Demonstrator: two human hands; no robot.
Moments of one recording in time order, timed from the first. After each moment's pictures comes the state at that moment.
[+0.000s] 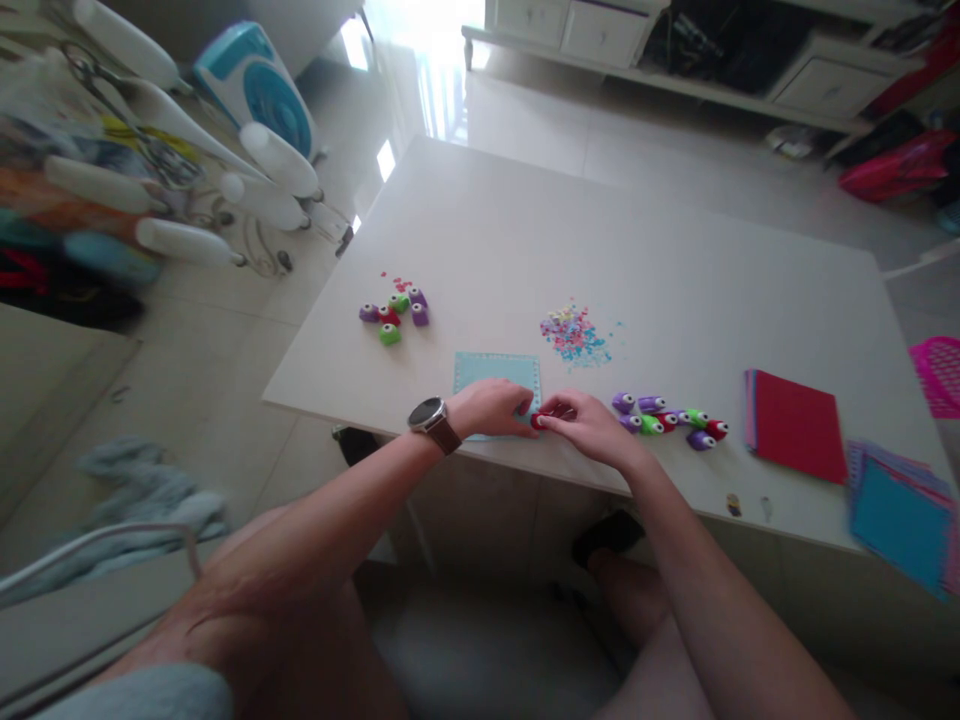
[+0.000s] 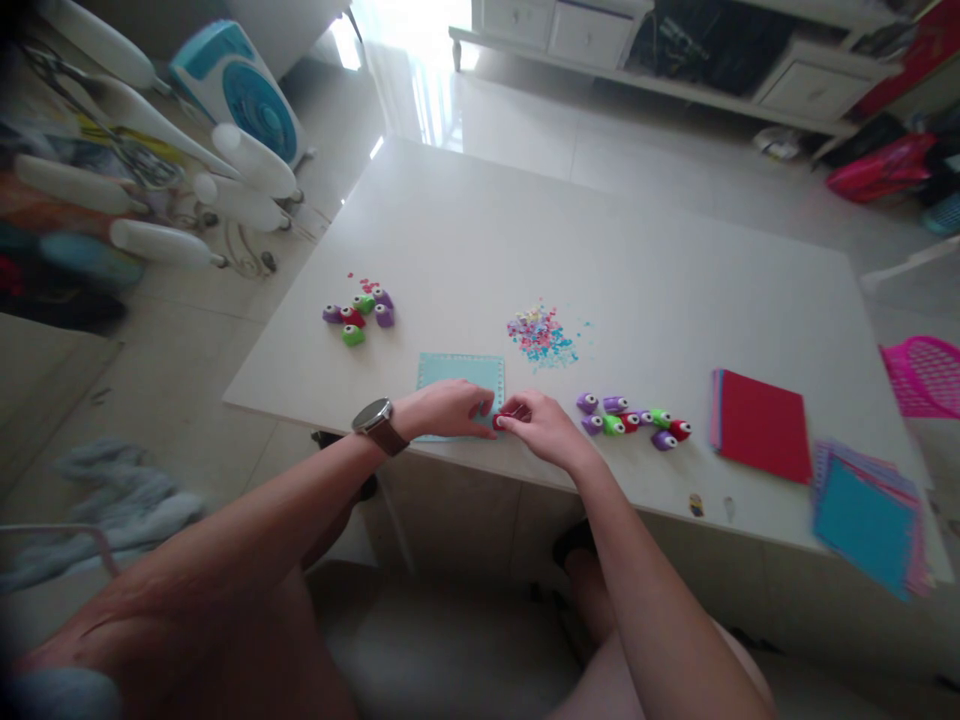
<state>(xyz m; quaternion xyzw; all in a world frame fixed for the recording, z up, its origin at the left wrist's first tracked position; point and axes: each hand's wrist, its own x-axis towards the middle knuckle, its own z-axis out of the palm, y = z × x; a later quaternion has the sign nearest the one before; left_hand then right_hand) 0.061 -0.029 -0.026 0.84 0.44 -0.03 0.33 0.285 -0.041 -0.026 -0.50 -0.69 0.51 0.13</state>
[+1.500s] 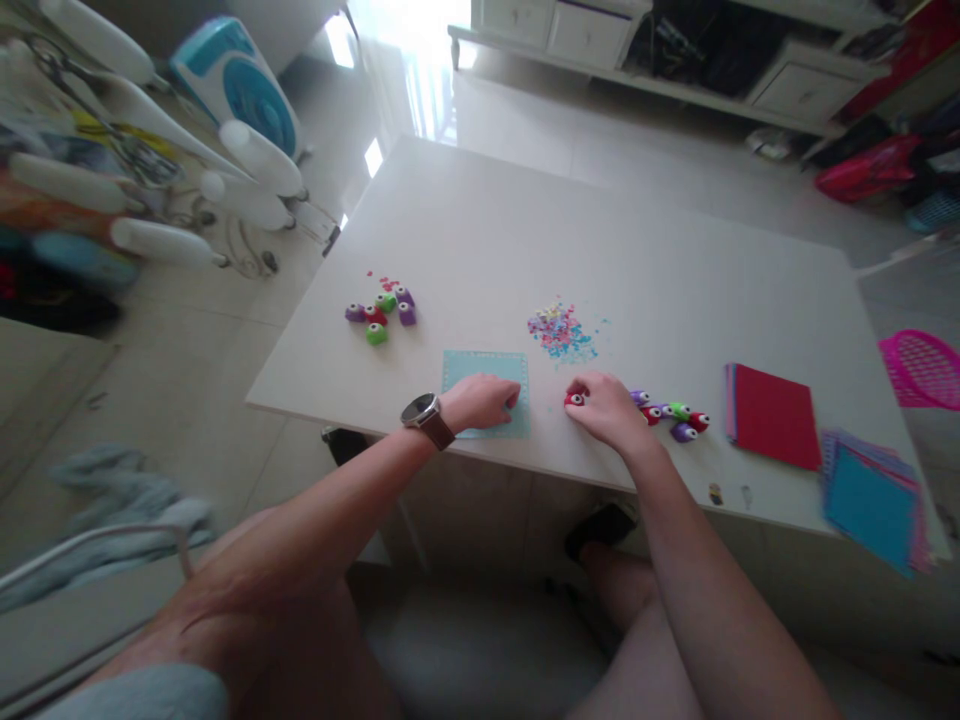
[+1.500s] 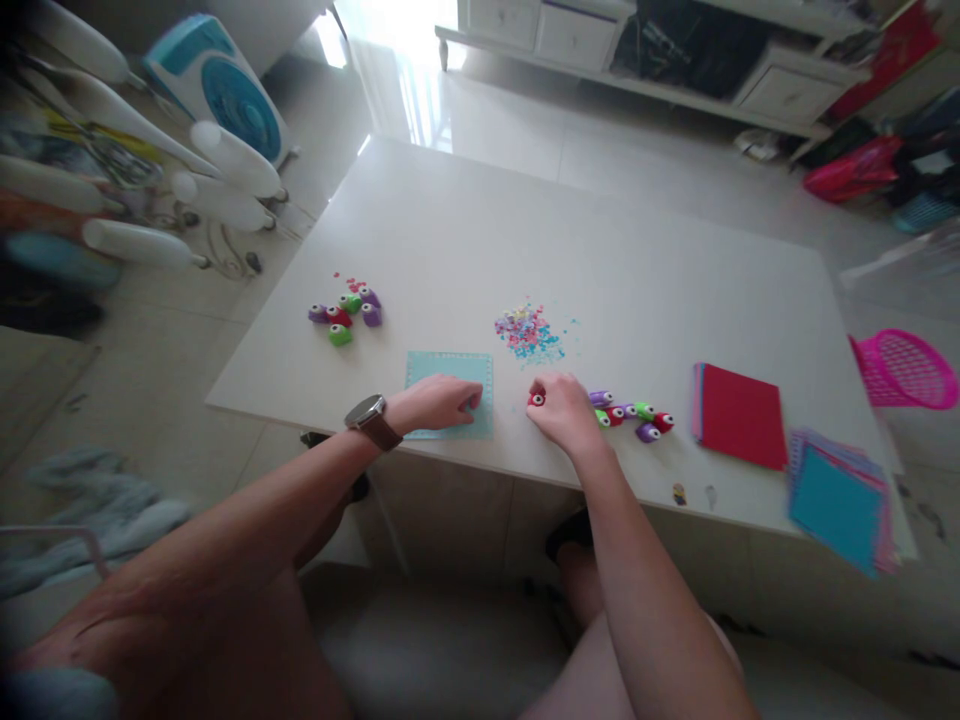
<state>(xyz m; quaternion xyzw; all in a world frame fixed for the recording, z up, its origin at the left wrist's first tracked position) 0.066 -0.025 -0.026 0.83 0.46 -0.07 0.31 0.310 -0.025 -0.011 -0.60 -0.76 0.23 0.04</state>
